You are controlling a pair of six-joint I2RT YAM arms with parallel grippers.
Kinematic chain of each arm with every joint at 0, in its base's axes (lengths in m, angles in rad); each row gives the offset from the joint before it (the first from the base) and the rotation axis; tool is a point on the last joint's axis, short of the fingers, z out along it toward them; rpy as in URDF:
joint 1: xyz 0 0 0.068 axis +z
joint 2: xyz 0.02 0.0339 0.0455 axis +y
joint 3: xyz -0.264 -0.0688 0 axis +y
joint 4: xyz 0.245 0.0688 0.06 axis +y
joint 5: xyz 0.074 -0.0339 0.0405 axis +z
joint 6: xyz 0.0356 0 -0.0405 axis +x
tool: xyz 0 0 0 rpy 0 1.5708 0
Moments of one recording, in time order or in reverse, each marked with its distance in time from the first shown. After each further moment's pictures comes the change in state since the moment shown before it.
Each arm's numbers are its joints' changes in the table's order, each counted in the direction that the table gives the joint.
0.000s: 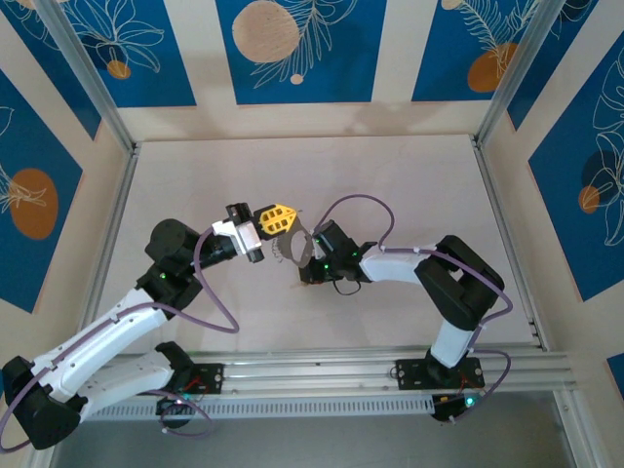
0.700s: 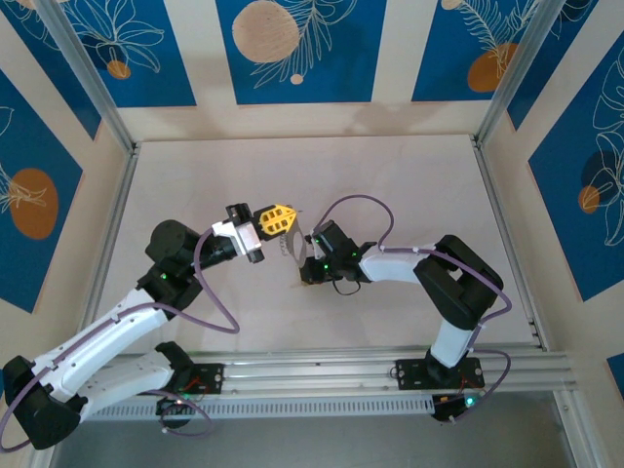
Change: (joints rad) left arm 0.000 0.000 0.006 -0.014 0.000 -0.001; right arm 0.000 0.004 0.001 -0.006 0.003 0.000
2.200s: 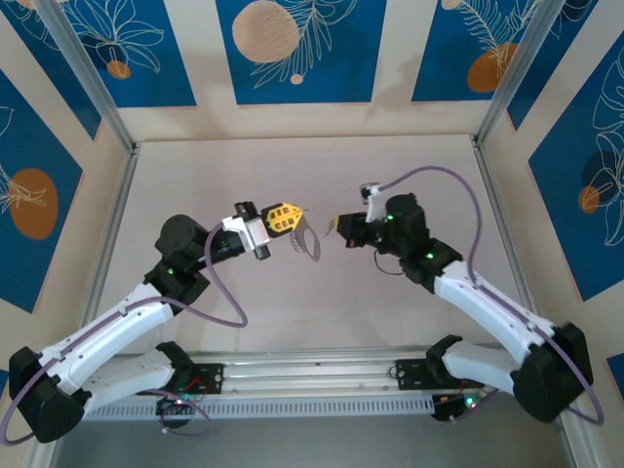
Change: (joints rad) left arm 0.000 0.059 -0.014 0.002 -0.005 -0.003; right arm -0.236 -0.688 0.071 0.018 0.047 -0.045
